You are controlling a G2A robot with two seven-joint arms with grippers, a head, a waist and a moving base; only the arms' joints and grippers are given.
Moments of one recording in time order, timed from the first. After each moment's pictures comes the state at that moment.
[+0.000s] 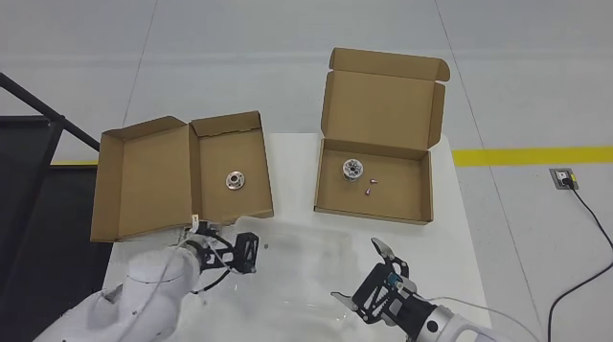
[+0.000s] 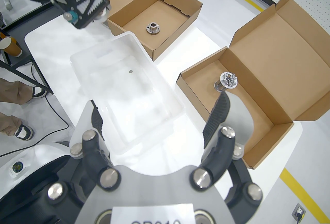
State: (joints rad) left arm 0.91 -0.61 -0.92 -2.11 1.55 -0.75 -1.06; right arm -1.61 -1.33 1.36 -2.30 -1.51 -0.55 0.54
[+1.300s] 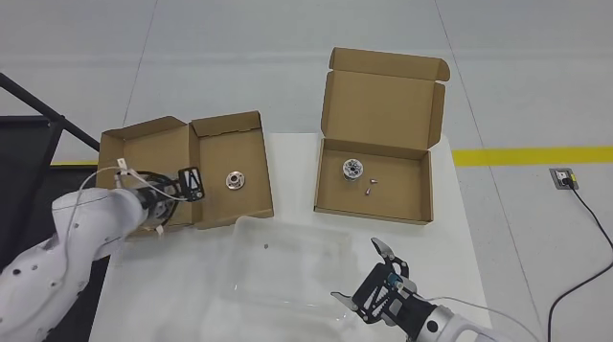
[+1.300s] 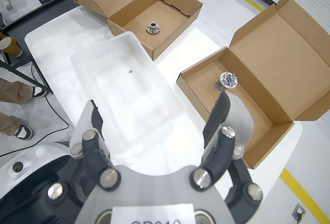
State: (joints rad) left arm 0.73 -0.65 -1.04 -1.60 1.48 -0.74 -0.62; right arm -1.61 -1.33 1.36 -2.30 -1.51 -0.55 0.54
